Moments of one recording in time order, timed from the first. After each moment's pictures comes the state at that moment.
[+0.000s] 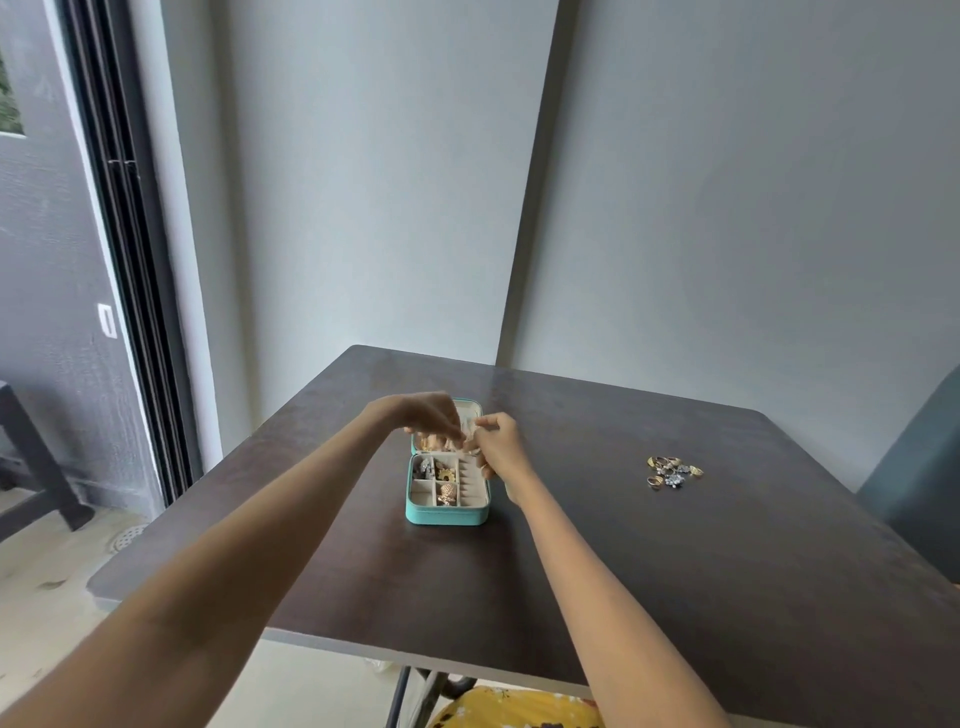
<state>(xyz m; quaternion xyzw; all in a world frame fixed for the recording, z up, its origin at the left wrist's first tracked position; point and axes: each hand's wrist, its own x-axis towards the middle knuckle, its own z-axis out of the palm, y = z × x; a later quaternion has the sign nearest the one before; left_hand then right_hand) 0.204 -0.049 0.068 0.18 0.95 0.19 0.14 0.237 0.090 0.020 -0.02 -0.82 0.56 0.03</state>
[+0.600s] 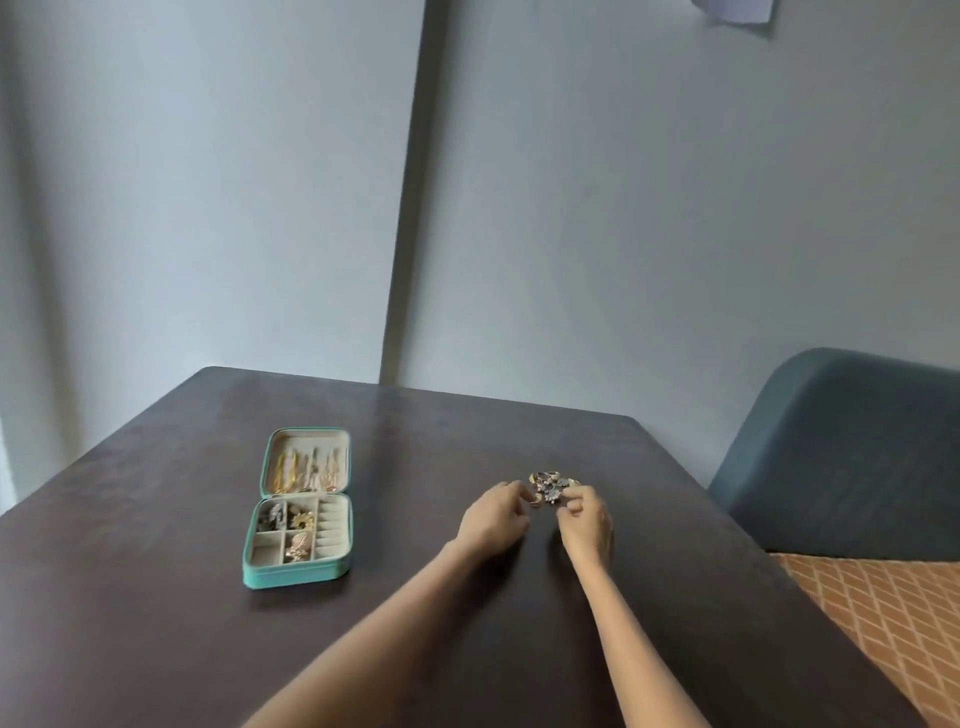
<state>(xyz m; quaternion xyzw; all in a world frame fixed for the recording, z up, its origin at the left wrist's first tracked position) 0.226 0.194 -0.017 0.24 0.90 0.37 0.01 0.252 0.327 -0.029 -0.22 -0.86 0.37 0.27</state>
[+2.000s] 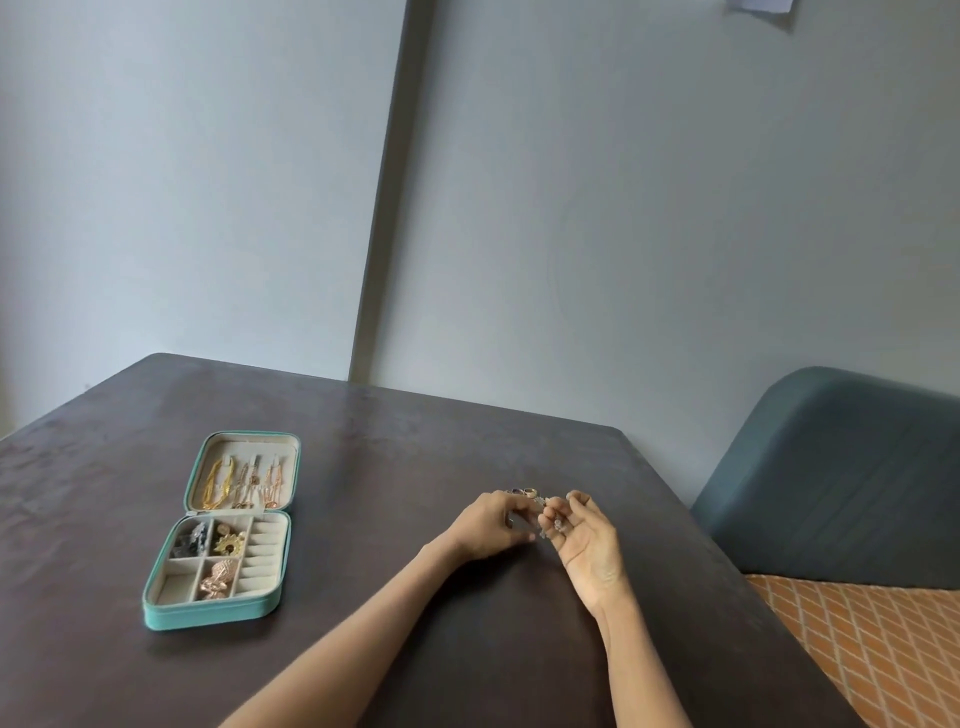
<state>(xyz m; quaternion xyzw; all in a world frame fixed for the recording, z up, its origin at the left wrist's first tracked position) 0.179 0.224 -0.024 0.37 0.82 0.43 0.02 0.248 0.364 -0.005 -0.06 -0.42 0.90 0.11</state>
